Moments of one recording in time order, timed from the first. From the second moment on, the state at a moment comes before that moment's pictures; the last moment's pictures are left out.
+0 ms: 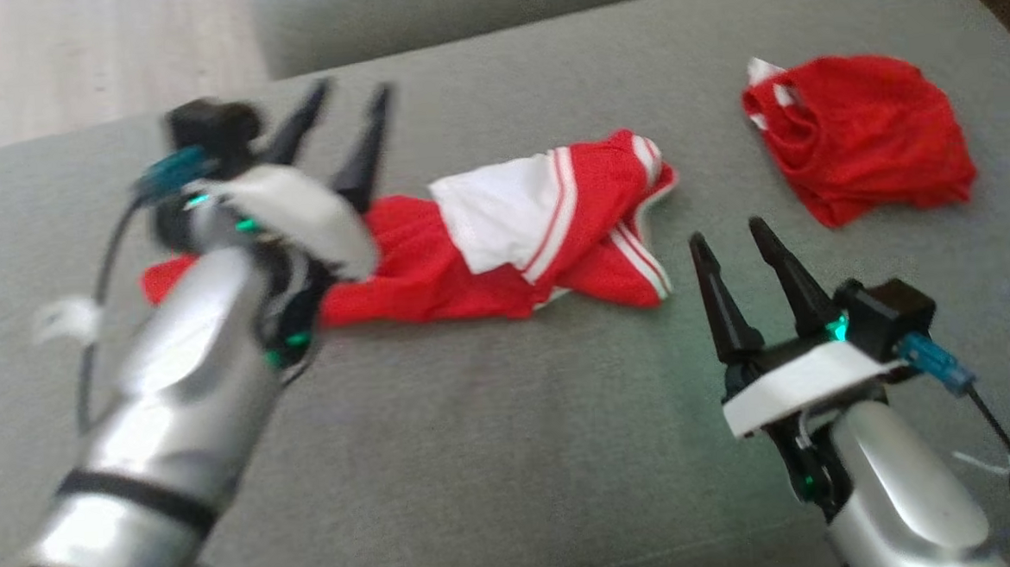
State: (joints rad) left arm -0.82 0.18 -0.73 0.75 -0.78 -0.07 -0.25; right arm -0.29 -0.11 0.31 0.42 0.36 0.13 -0.25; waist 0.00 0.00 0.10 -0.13
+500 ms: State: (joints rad) left arm -0.10 0.33 -0.27 0.11 -0.55 0.16 -0.25; right arm -0.21 -0.13 0.25 0.41 0.35 0.13 -0.25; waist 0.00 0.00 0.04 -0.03
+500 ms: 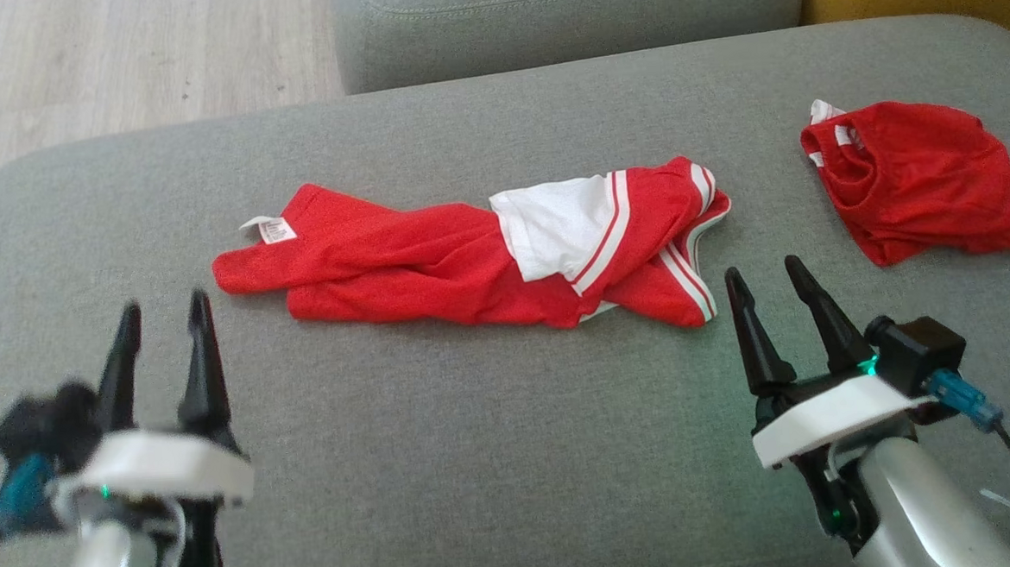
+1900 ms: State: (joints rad) left arm 0.01 0.12 -0.12 0.13 -0.33 0.03 -0.25; right arm -0.27 -0.18 0.32 0.41 0.37 0.13 -0.08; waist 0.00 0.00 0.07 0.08
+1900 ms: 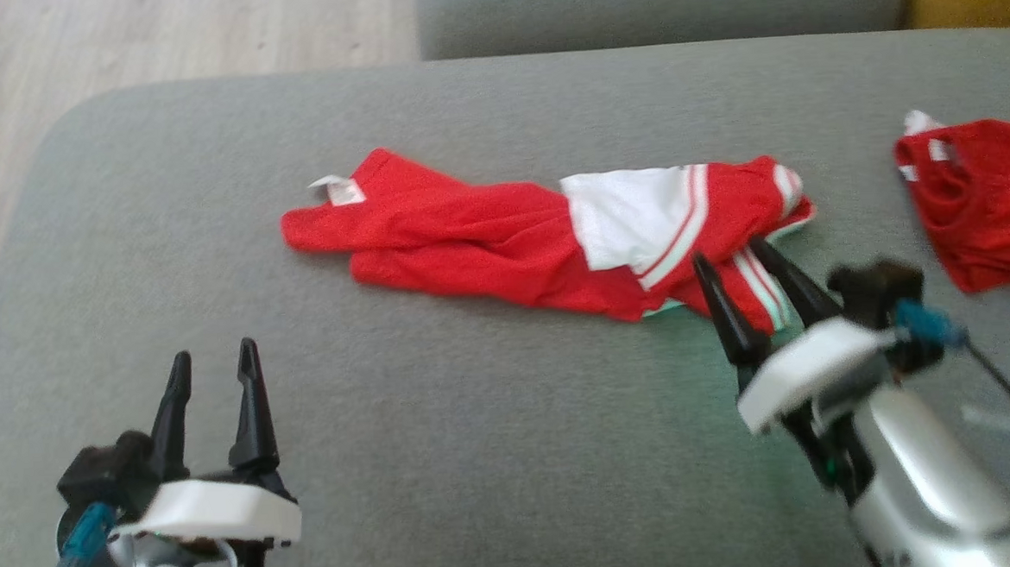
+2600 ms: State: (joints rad) left arm -0.14 0.05 -0.12 0.20 -0.33 -0.04 -0.25; right arm -0.96 -0.27 0.44 1.06 0.47 0.13 0.40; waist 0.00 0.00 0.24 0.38
